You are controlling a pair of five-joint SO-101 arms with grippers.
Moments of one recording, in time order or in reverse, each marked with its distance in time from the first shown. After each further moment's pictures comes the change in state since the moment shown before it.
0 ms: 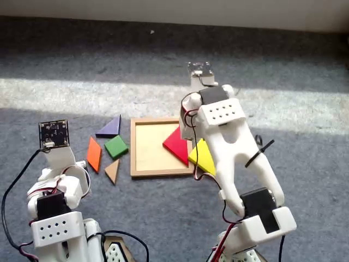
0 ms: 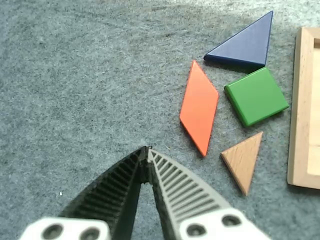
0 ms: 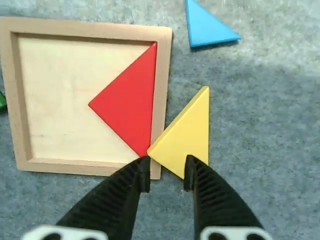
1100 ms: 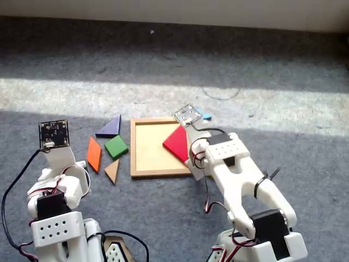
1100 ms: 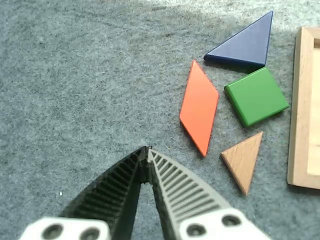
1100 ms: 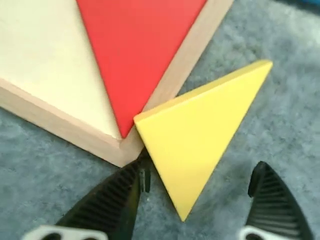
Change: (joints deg) left arm 0.0 0.0 0.0 0.0 0.0; right arm 0.5 -11.3 42.5 -33.7 29.5
